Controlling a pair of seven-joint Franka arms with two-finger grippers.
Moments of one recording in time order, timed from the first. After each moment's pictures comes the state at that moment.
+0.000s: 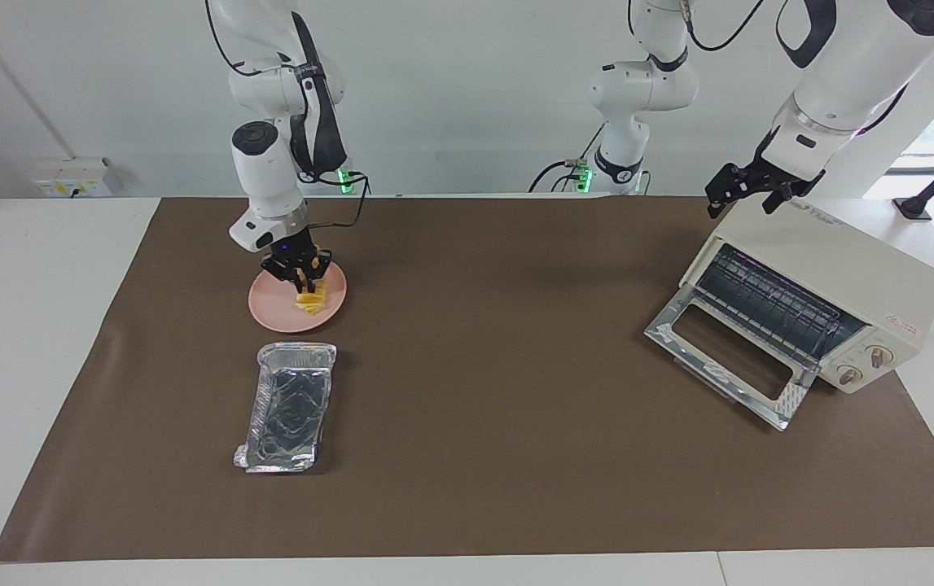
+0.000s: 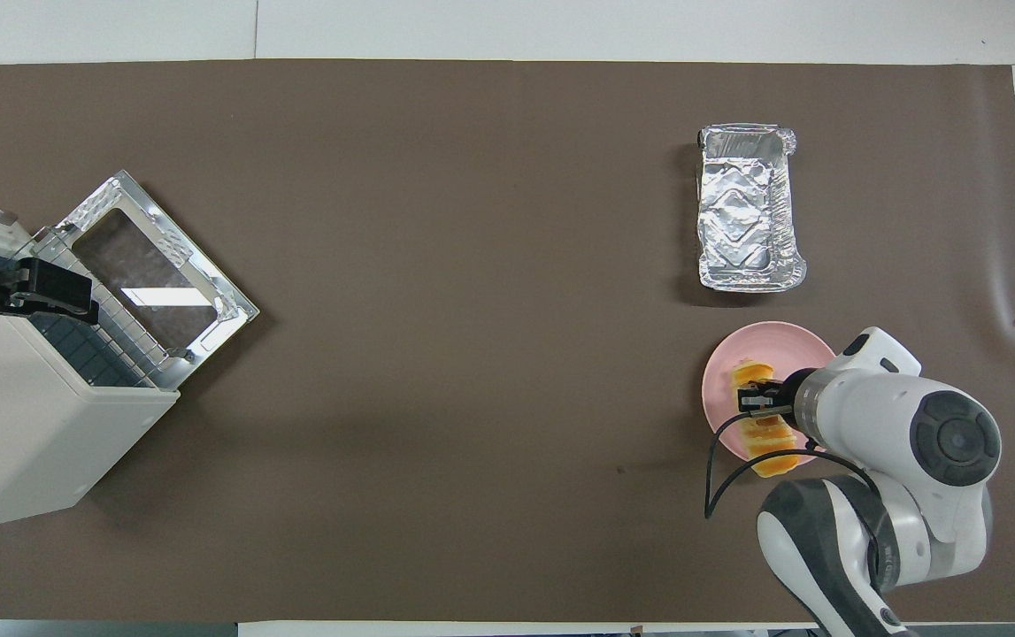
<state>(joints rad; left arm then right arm) -0.06 -0.05 -0.02 -1.64 -0.02 1.47 -0.09 0.03 -0.20 0.11 -2.60 0.01 2.52 0.08</state>
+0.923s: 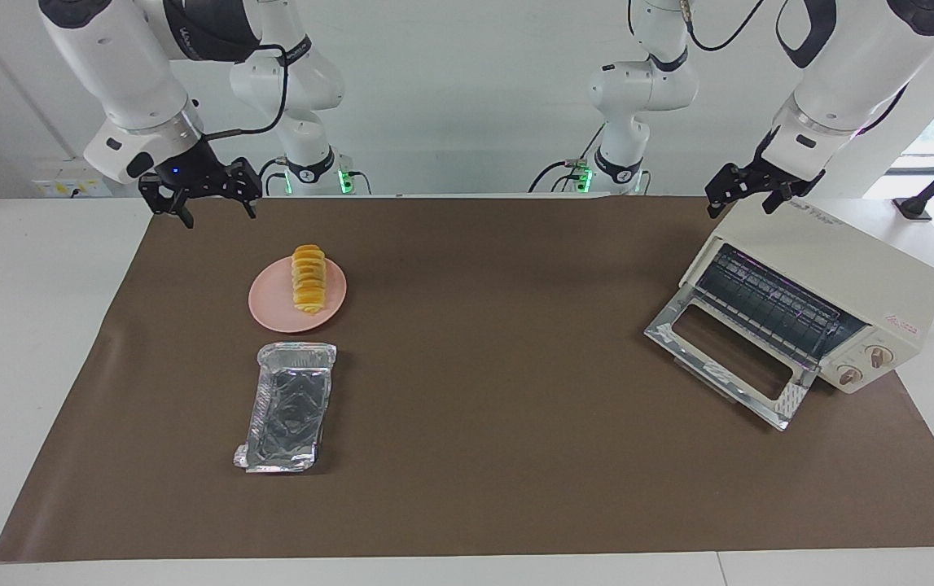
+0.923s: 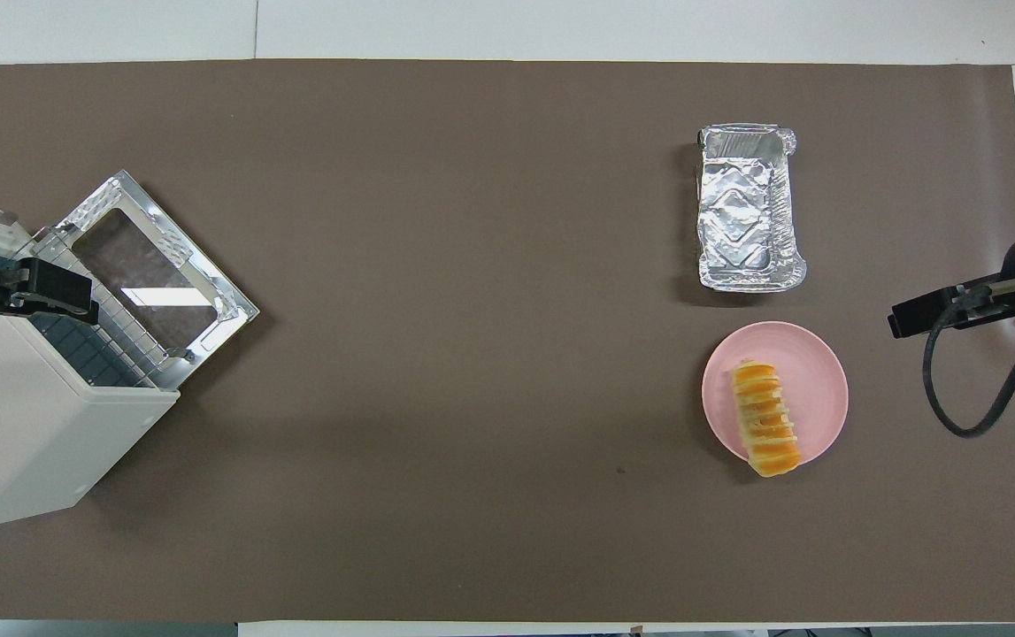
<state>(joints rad) -0.06 -0.05 -0.02 -1.64 -0.02 1.47 -0.09 -0.10 -0.09 0.11 -1.71 0.02 1.53 -0.17</state>
